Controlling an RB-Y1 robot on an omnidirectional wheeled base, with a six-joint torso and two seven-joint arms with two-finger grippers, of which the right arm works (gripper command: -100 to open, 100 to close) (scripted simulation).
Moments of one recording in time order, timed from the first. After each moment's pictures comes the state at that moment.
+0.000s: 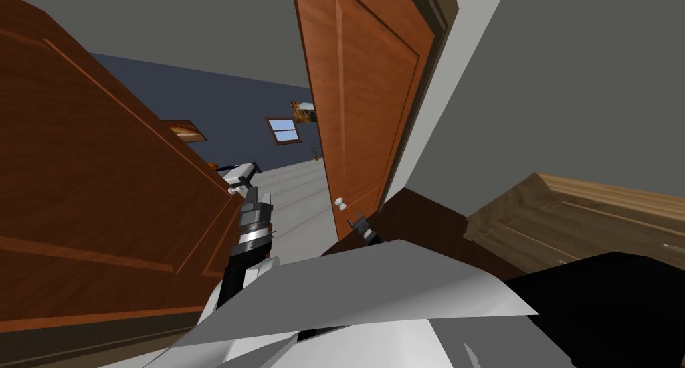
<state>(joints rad) 0.14 -0.01 0.03 -0.98 0.64 -0.82 1.14</state>
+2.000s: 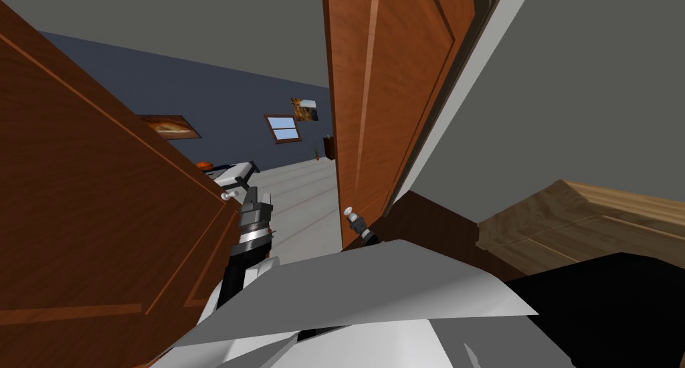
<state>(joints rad) 0.12 0.00 0.05 -0.94 0.59 -0.82 0.97</state>
